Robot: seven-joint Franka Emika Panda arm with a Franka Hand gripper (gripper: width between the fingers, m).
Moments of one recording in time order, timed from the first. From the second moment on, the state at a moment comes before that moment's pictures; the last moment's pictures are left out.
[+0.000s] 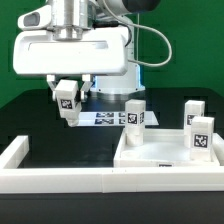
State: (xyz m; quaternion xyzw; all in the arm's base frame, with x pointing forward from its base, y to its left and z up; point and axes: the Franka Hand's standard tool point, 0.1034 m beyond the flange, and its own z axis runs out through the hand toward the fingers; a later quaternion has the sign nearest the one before) arm 0.527 -0.110 0.103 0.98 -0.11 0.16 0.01
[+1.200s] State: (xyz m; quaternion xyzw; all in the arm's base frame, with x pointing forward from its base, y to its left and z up) arm 0.552 -0.064 0.092 0.95 -0.11 0.28 0.05
